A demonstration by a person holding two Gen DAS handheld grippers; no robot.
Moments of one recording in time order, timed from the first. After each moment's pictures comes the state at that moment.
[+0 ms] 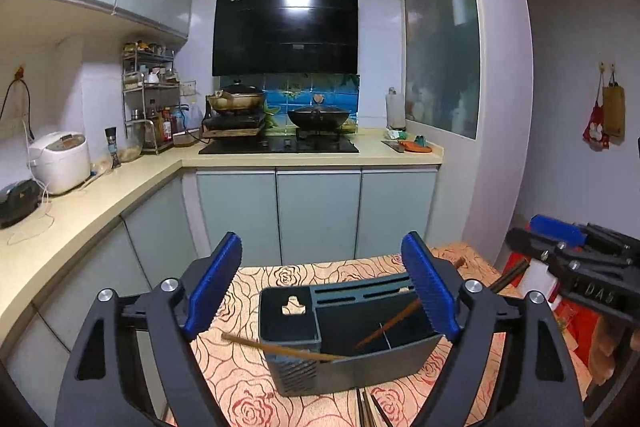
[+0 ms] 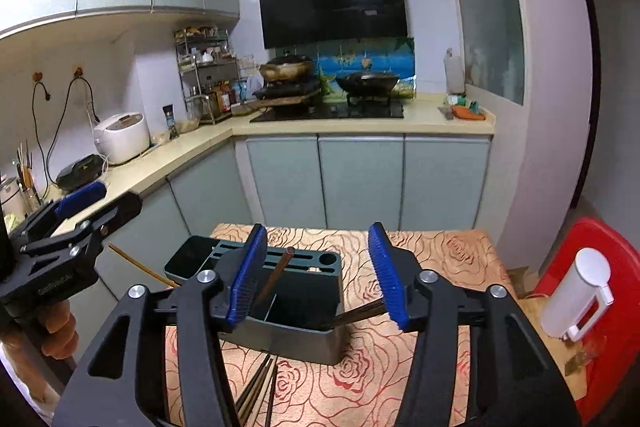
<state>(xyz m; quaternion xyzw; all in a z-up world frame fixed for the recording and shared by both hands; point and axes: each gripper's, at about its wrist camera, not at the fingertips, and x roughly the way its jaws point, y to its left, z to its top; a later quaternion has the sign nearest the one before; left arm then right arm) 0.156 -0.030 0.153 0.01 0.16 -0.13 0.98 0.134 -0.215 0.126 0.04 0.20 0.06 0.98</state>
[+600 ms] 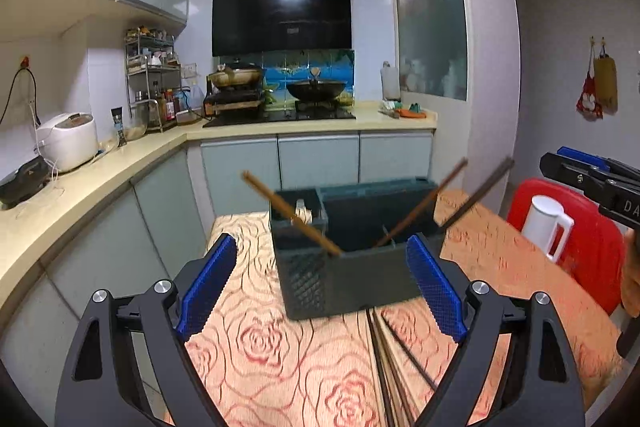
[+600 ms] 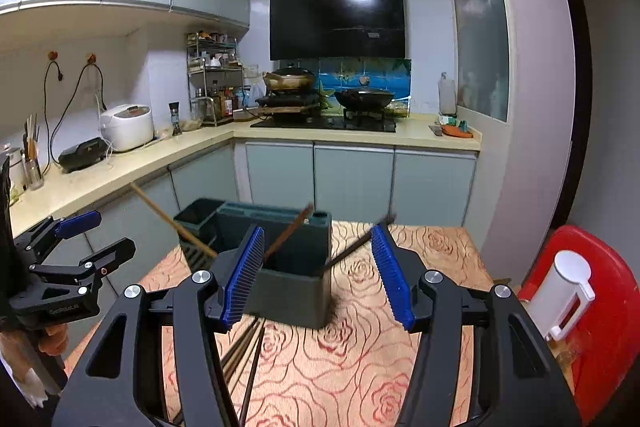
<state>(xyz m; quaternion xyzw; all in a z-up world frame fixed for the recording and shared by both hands) 0.088 -0.009 0.079 0.04 0.18 -0.13 0.97 0.061 -0.217 0.086 0.00 0.17 0.05 0.98</state>
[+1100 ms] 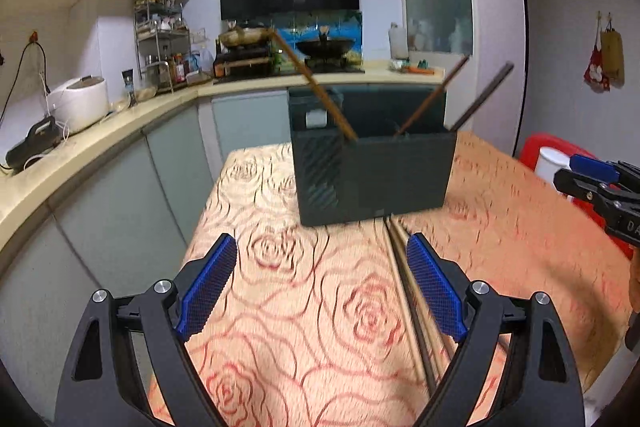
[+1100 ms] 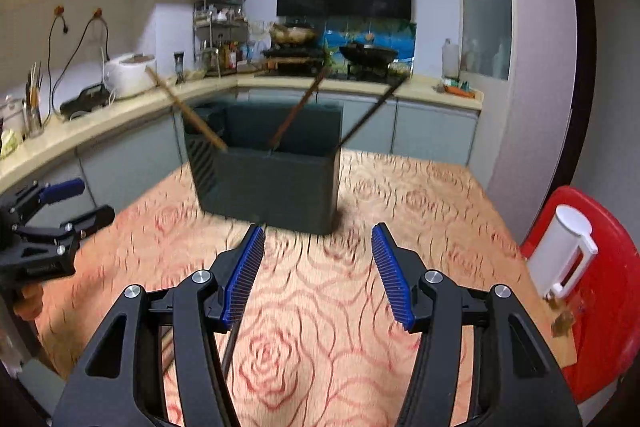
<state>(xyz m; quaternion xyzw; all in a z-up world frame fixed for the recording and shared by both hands) 0.045 0.012 0.000 0.05 0.24 -0.11 0.96 0.019 -0.199 -0.006 -0.03 0.23 0.05 0.97</state>
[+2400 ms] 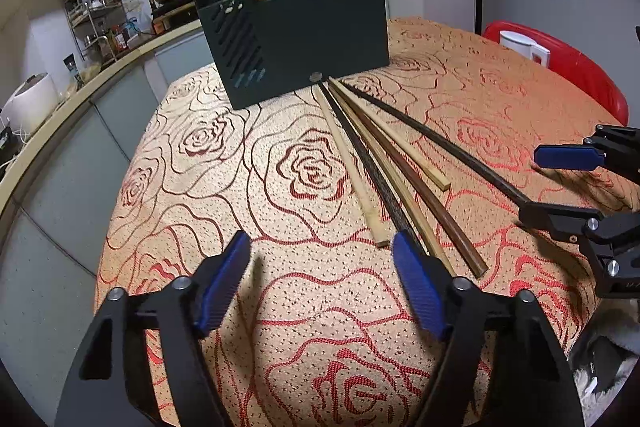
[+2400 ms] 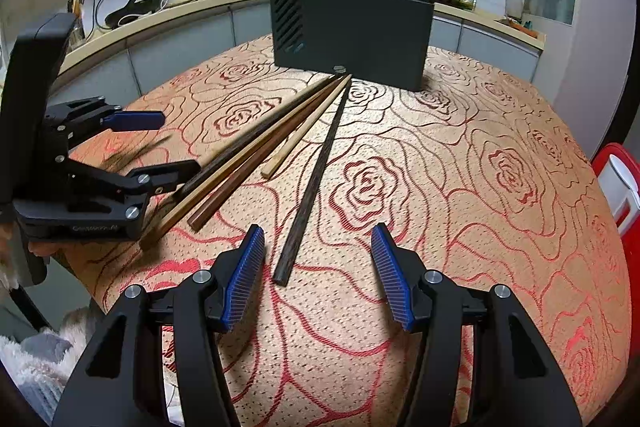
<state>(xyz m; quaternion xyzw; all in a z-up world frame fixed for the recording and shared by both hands) 0.017 -0.024 -0.083 0.15 0.35 -0.17 0.91 -0.021 -0.148 -0.101 -0.06 0.36 0.14 0.92</state>
